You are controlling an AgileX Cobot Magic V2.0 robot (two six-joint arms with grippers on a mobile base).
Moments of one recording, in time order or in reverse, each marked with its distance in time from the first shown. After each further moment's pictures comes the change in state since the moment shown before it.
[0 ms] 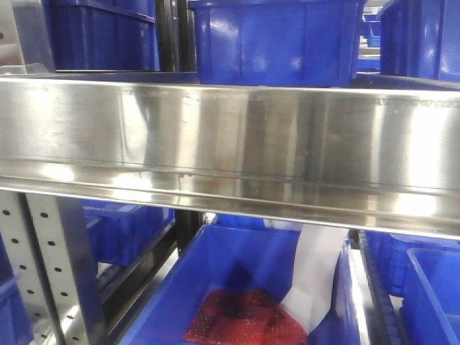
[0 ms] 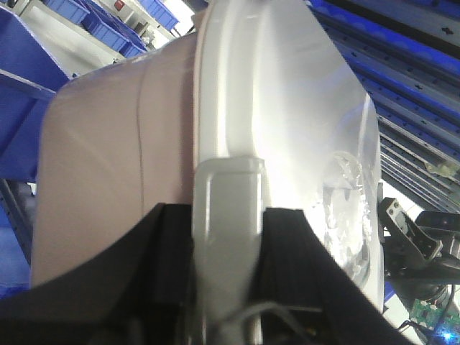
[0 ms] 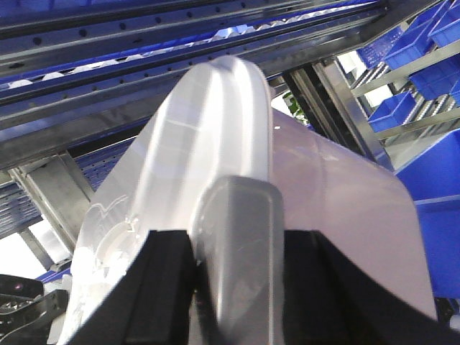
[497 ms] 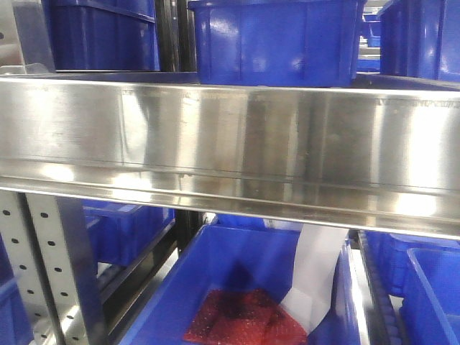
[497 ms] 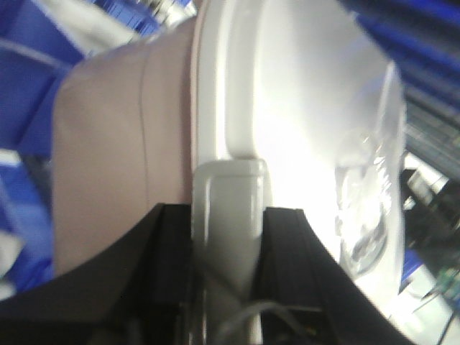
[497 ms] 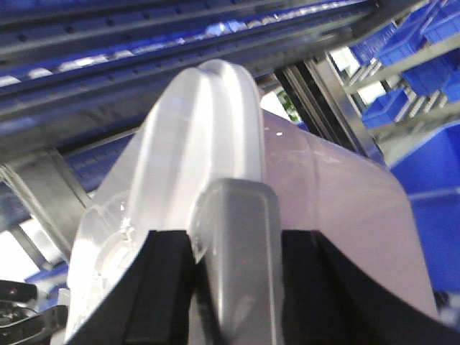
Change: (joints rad) left arm -0.002 0.009 0.000 0.117 0.004 -0.013; right arm 0.000 0.017 0.000 -0.022 -0.008 0.003
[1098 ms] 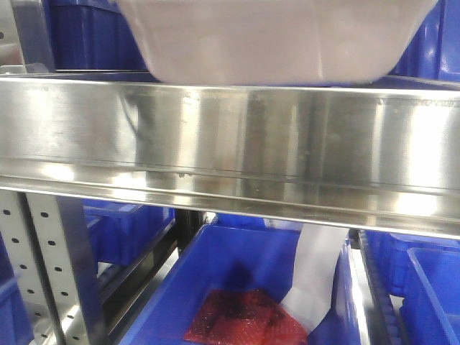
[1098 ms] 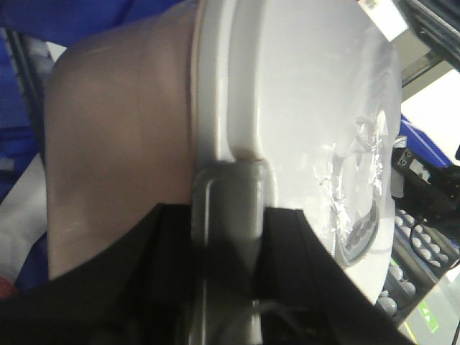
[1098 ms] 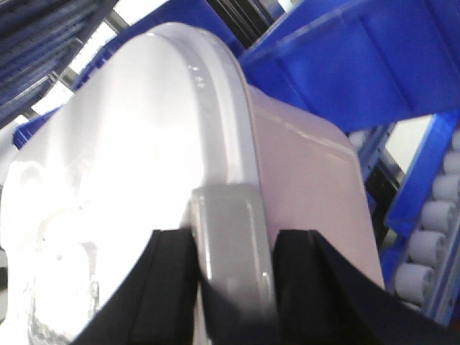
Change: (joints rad) left arm -0.032 0.163 0.000 0.147 -0.035 -0.003; right arm -0.006 0.214 0.097 -0.141 0.003 0.053
